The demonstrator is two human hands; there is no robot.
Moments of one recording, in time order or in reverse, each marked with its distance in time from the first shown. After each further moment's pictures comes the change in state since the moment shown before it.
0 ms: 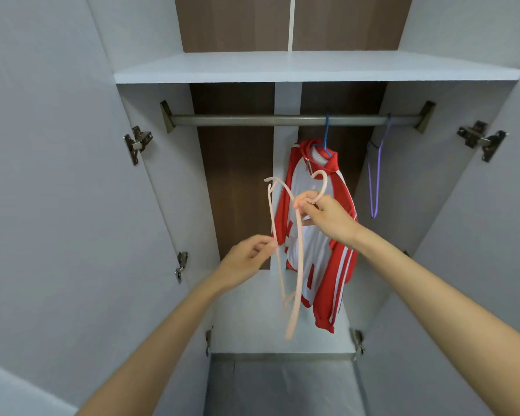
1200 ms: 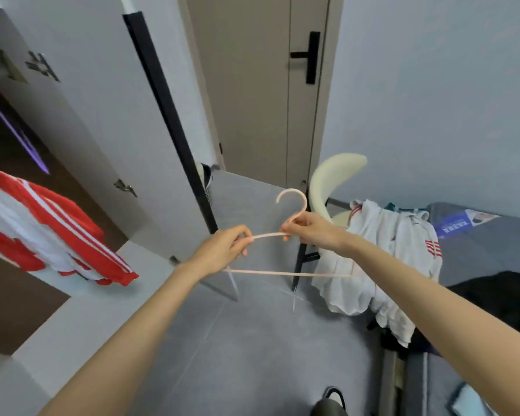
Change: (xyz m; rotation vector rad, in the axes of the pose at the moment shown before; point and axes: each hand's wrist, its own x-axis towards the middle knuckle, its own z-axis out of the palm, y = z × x) left_hand -0.239 0.157 0.361 0.433 -0.947 0.642; right_hand -0.618 0.087 -0.078 0.149 0.643 0.721
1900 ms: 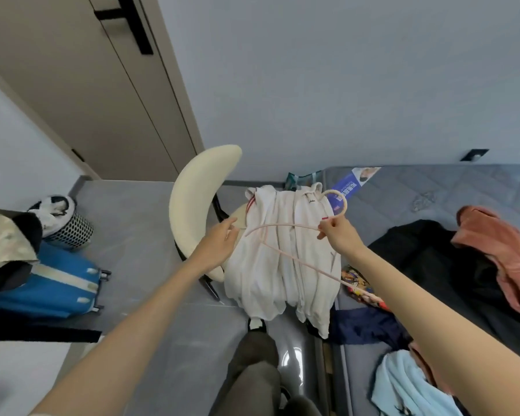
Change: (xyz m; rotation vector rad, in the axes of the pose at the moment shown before) left_hand 0.326 0.159 0.211 -0.116 -0.241 0.065; right_hand -0.029 0.272 -0.279 0.133 0.717 0.596
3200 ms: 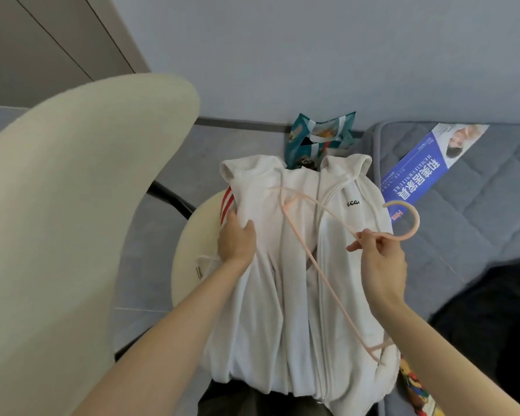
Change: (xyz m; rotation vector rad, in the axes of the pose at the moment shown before) left_hand 0.374 -0.146 0.213 -0.240 0.169 -0.587; right_hand 0.316 0.120 0.121 0.100 0.388 0.360
